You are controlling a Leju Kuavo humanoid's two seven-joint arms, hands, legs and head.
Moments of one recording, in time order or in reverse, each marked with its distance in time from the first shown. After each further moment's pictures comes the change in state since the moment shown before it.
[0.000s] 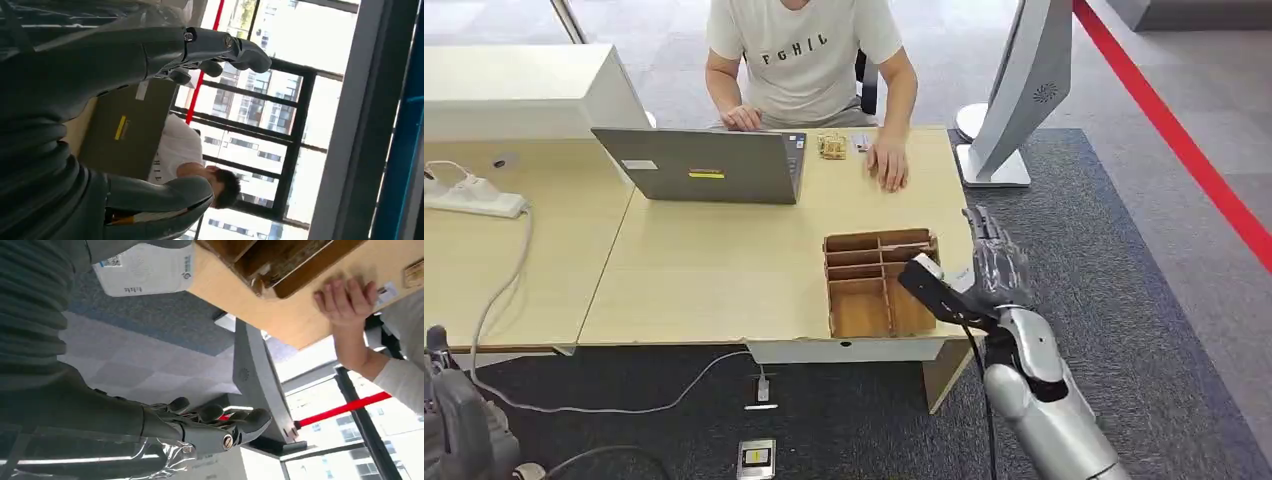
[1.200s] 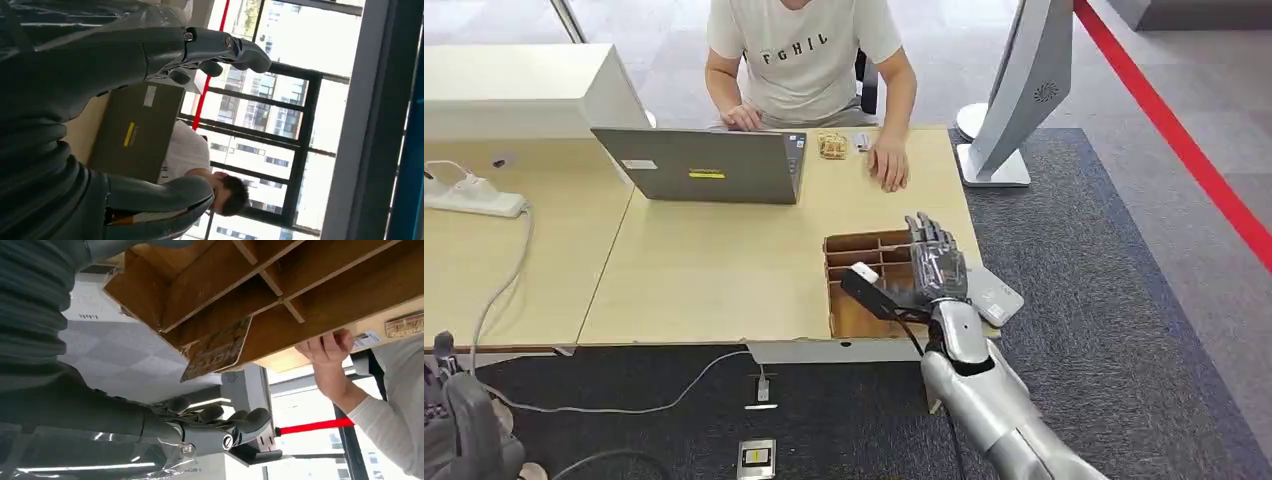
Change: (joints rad) left arm 0.031 -0.028 0.000 0.013 -0.048 0.000 0.011; right arm -0.202 0.199 0.098 0.514 0.189 -0.167 -0.023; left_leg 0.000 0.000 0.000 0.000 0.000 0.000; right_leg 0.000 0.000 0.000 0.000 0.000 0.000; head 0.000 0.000
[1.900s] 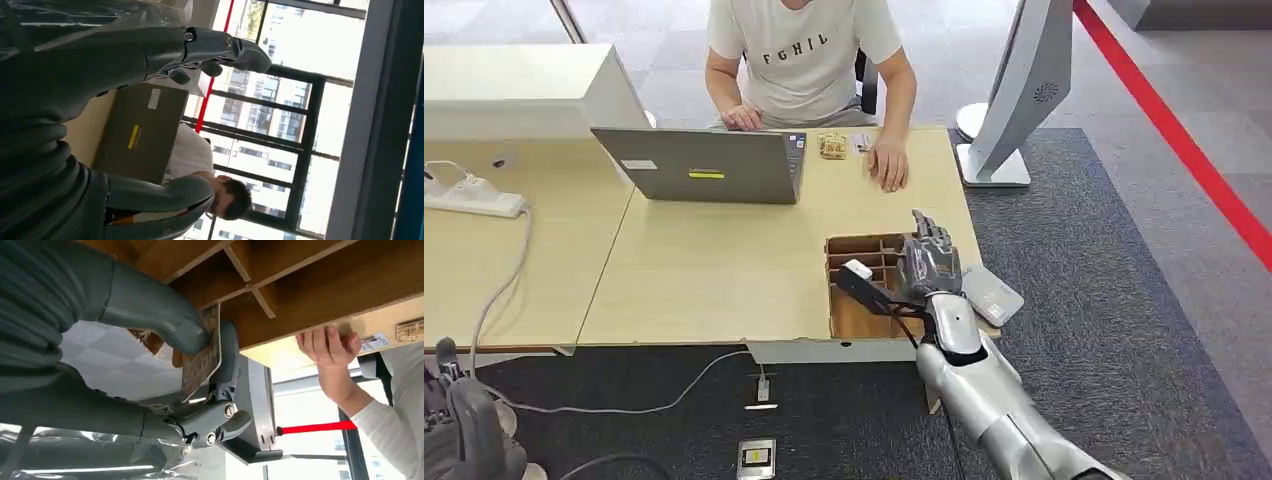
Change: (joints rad) left arm 0.020 -0.015 0.000 0.001 -0.005 0.000 -0.006; right arm -0.041 0.012 -0.003 0.071 0.027 0.008 0.007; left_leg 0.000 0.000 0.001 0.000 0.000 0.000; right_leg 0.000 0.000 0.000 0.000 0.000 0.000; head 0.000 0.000
